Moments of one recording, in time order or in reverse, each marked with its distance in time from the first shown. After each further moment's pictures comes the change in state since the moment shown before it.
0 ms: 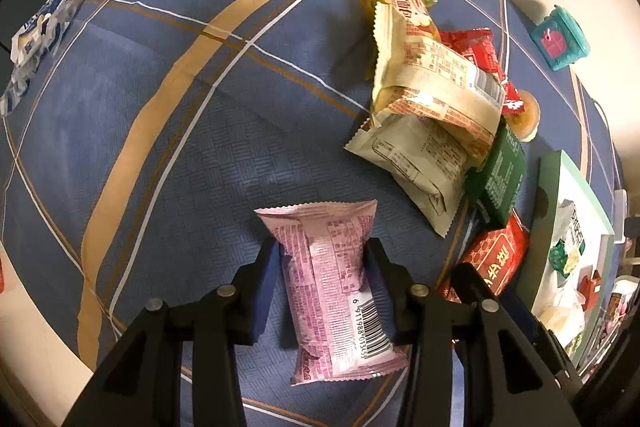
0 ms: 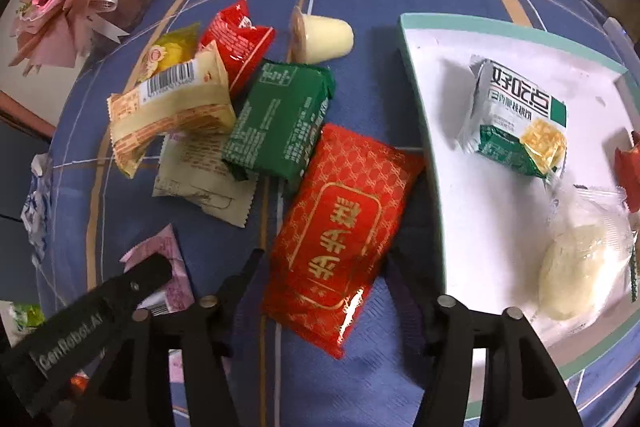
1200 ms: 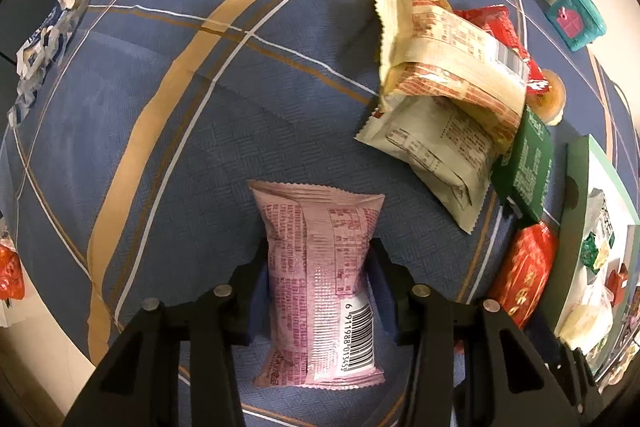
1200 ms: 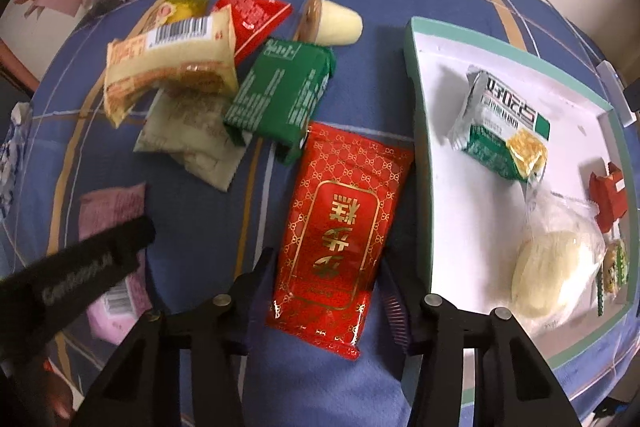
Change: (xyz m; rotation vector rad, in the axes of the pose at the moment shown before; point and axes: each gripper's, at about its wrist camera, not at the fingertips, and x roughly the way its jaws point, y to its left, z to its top) left arm 0.013 -0.016 -0.002 0.046 0.010 0.097; right arm 0.007 0.034 -0.049 -0.143 0.011 -0.118
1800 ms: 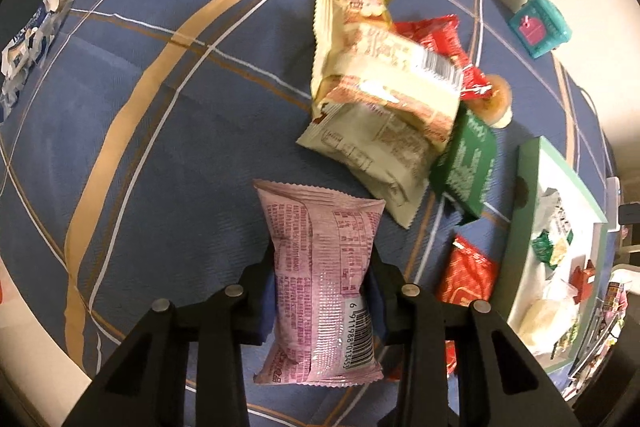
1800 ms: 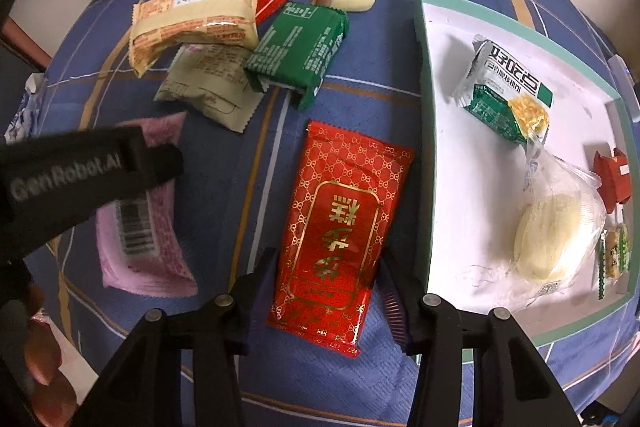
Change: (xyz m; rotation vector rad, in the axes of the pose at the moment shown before) left arm -0.034 -0.028 -0.012 -0.006 -0.030 -0.120; right arm -0.004 -0.016 -0.030 -0.044 0.073 0.046
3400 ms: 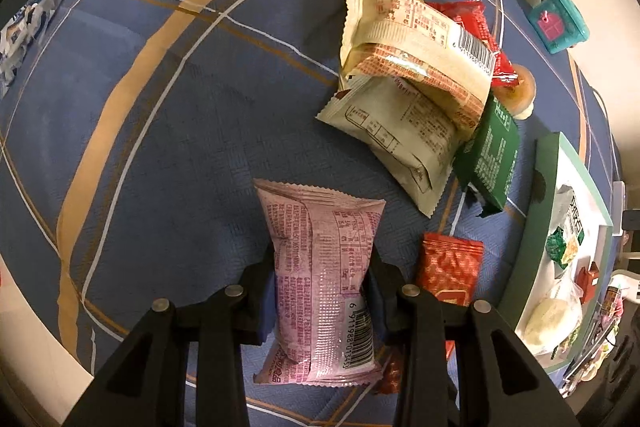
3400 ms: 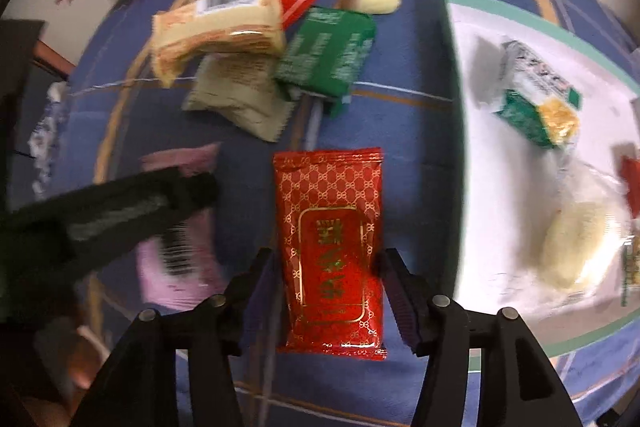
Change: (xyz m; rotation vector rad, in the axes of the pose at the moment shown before) left arm 0.023 0.014 0.002 -0.032 0.074 0.005; right arm 0.013 -0.001 0.012 0.017 0.012 0.139
